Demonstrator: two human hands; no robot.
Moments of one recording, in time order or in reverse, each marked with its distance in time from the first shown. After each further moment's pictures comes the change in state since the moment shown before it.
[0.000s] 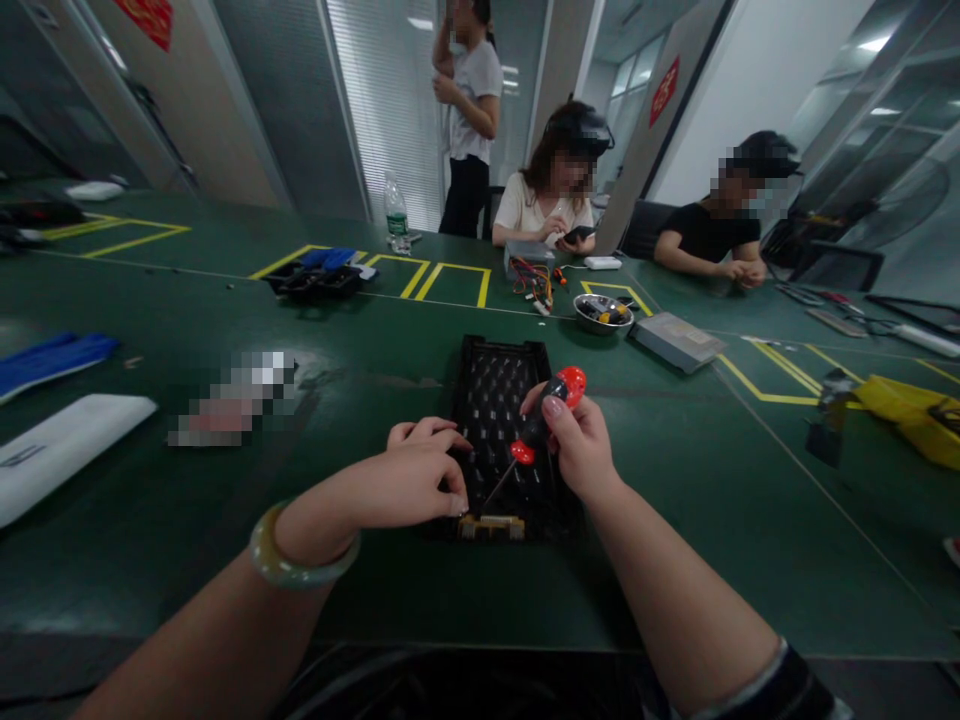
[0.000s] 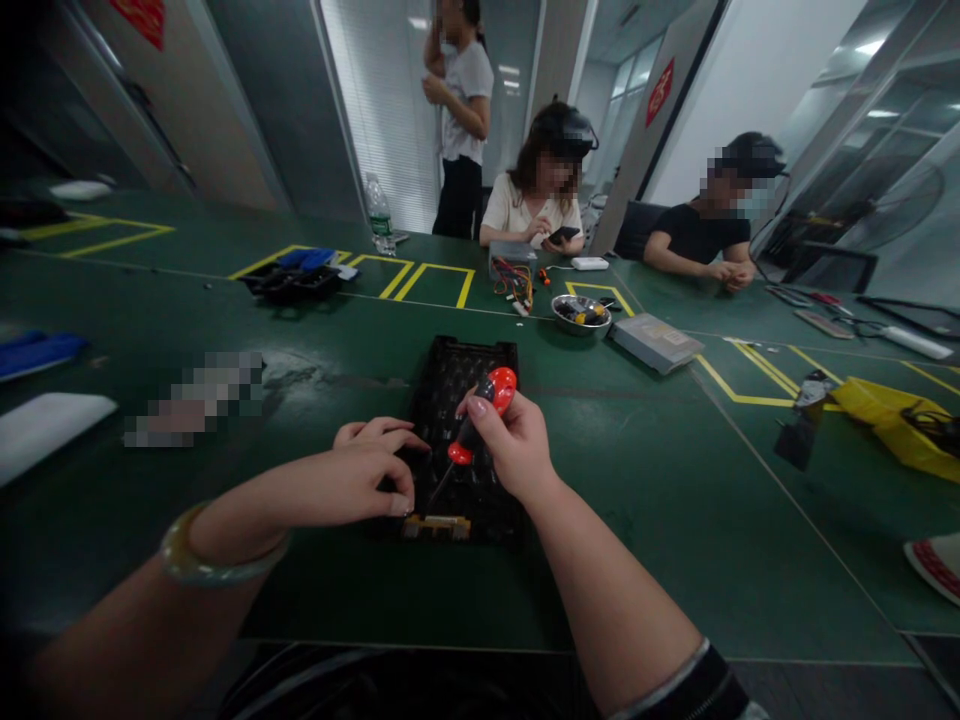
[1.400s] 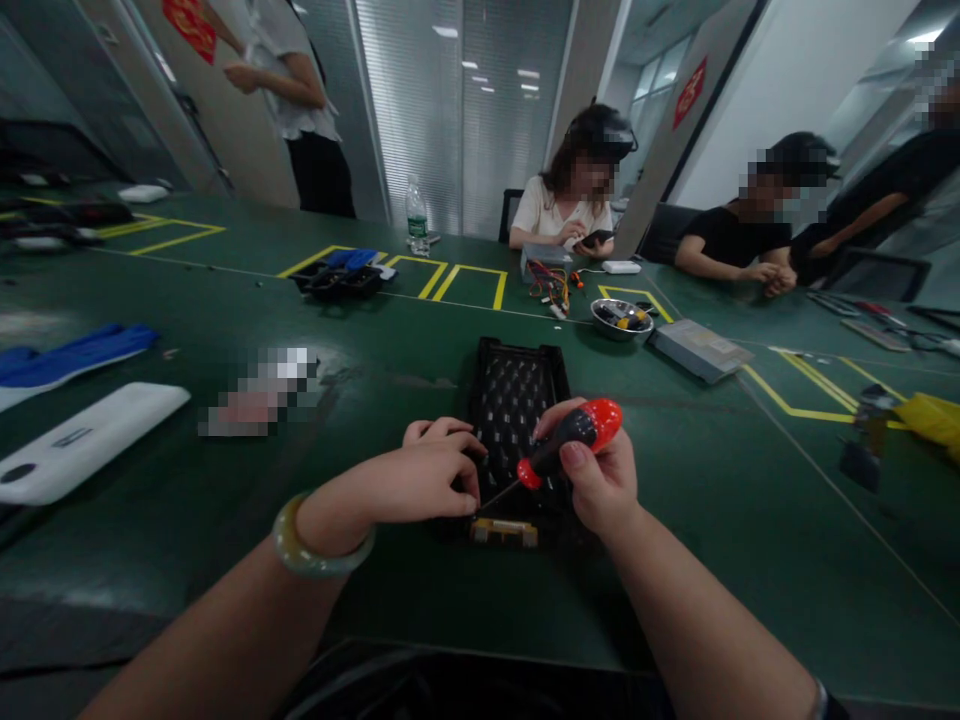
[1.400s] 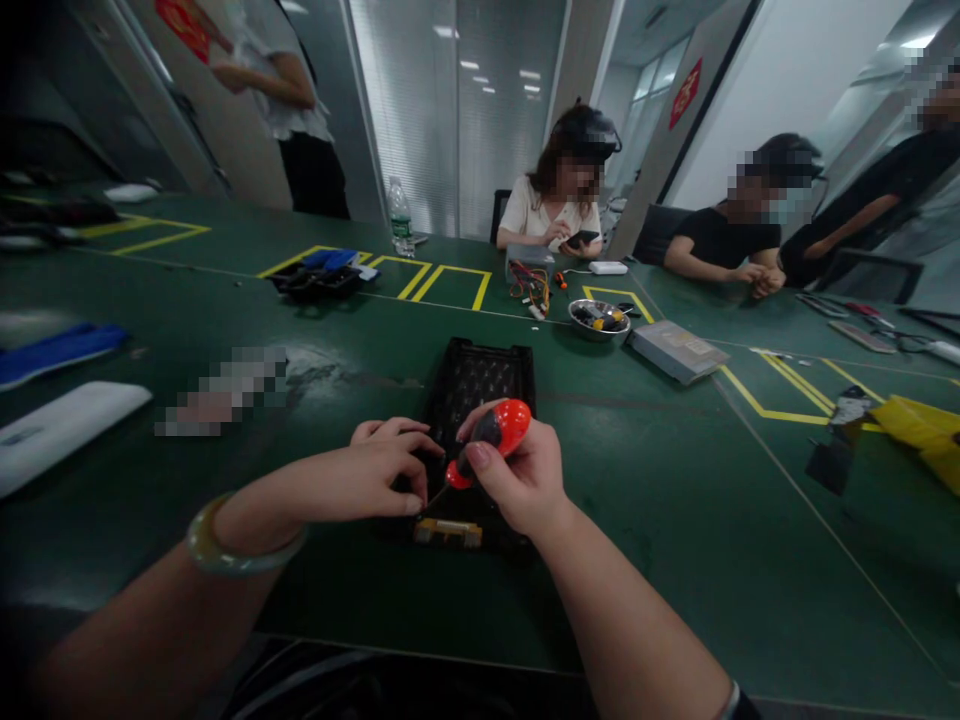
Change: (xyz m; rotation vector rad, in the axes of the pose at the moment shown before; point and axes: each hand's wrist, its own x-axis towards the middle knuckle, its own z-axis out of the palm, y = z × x) left_hand 0.000 -0.006 -0.003 -0.044 0.025 0.076; right_hand -0.015 -0.008 0.004 -0.026 -0.122 -0.328
